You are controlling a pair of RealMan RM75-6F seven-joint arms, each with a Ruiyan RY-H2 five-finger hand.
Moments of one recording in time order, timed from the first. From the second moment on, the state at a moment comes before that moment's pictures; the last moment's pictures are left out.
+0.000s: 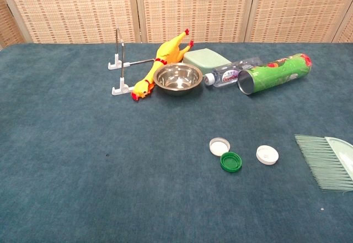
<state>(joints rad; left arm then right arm) -0.19 -1.32 -0.05 -1.33 1.54 1.49 0.06 0.21 -1.31 0.03 -1.56 -1.35 1.41 -0.46</state>
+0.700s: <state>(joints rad) -0.19 -1.29 -0.04 -1.35 1.55 1.49 0.04 0.20 -1.30 -0.04 -1.46 -1.44 1.33 -0.42</state>
